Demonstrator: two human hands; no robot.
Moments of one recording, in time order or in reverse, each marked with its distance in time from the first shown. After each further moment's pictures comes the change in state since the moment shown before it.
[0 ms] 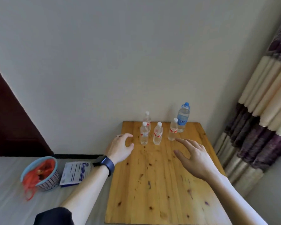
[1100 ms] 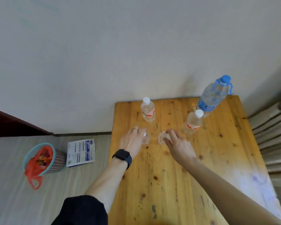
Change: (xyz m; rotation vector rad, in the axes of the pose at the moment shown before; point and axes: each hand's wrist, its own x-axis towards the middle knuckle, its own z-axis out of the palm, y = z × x) left_hand 0.331 -0.064 0.204 0.564 -0.317 0.067; right_hand 0.353 0.106 0.242 0.068 -0.287 -0.033
